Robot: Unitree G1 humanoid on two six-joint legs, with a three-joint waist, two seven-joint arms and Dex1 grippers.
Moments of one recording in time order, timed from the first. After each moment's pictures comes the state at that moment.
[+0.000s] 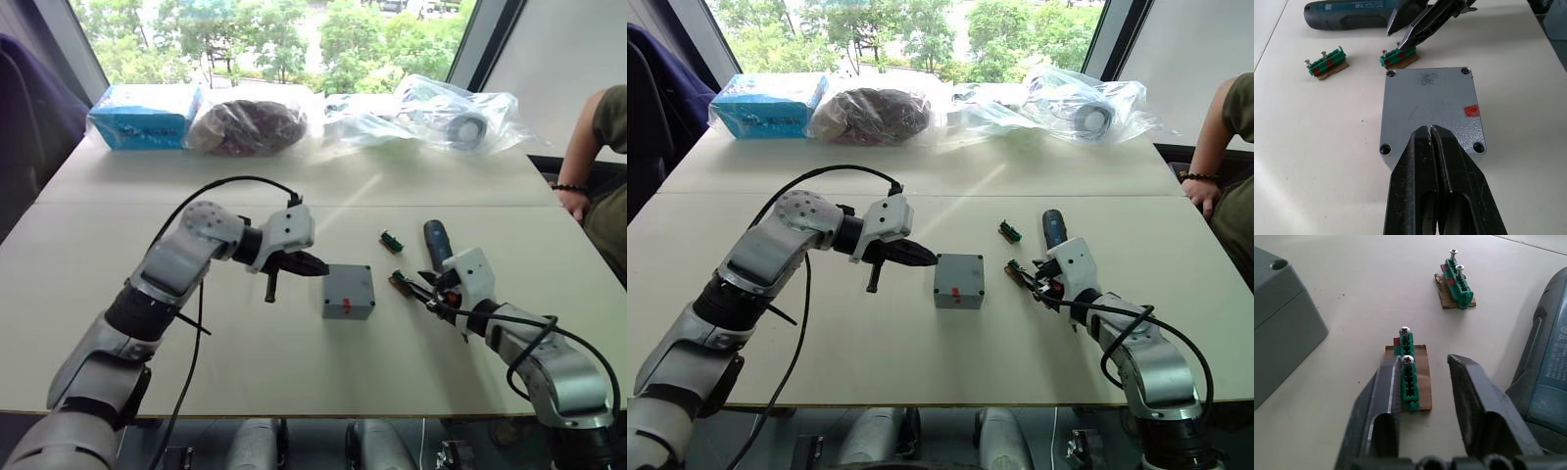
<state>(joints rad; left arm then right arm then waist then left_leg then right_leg) -0.77 0.59 -0.37 -0.06 -0.23 0.53 -1.24 -0.05 -0.55 -0.10 -0.39 0.33 0.71 0.48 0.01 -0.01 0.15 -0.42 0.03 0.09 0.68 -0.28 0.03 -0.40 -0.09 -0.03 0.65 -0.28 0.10</state>
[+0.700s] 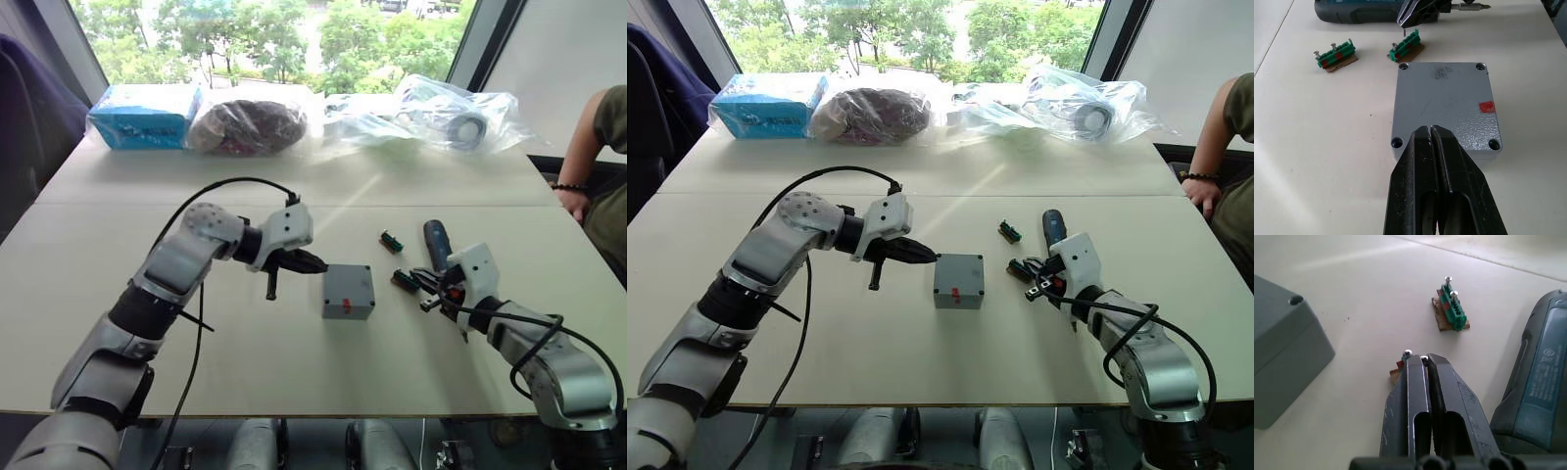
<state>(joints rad) -0.77 0.57 -0.34 0.00 -0.24 0.54 -1.22 -0.05 -0.54 -0.17 -0.47 0.38 0.73 0.46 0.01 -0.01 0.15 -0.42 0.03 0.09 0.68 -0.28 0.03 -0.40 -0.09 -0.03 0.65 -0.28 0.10</state>
